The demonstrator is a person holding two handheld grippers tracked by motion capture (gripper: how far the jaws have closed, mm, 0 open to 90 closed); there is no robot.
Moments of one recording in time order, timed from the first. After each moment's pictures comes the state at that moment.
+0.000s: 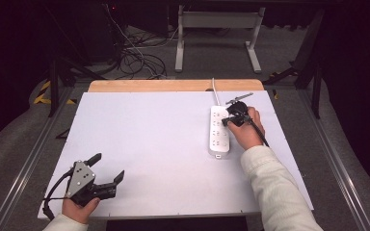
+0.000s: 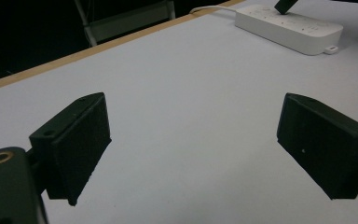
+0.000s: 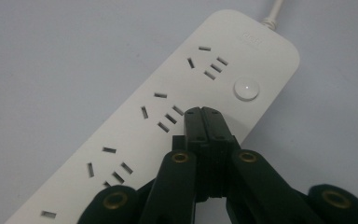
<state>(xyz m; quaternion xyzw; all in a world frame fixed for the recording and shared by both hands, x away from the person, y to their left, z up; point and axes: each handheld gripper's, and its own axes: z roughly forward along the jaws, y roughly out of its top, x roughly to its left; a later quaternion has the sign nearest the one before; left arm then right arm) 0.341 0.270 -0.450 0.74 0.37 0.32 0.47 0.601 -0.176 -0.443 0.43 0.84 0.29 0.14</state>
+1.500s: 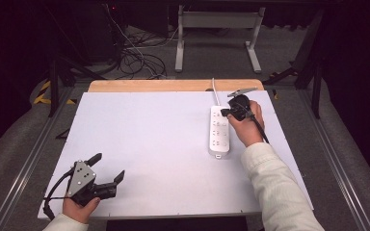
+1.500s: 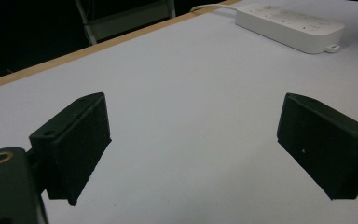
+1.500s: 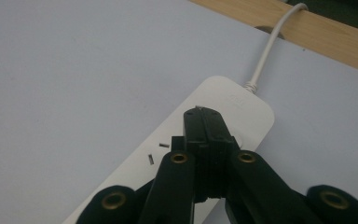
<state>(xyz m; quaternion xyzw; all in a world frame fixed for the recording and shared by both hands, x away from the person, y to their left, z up) 0.343 0.270 -0.451 0.74 0.37 0.32 0.46 0.600 -0.175 -0.417 0.41 0.82 0.35 0.18</state>
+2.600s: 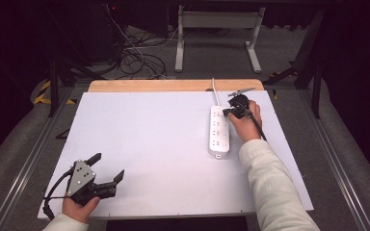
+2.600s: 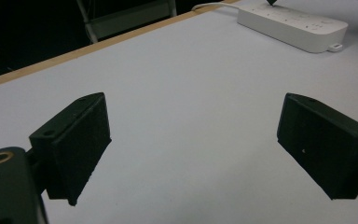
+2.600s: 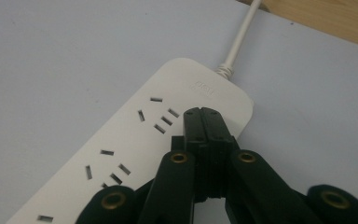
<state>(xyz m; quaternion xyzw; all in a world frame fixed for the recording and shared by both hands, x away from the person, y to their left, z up) 0.344 0.271 -0.451 0.74 0.38 0.32 0.46 0.630 -0.183 -0.445 0.44 0.82 0.32 0.18</state>
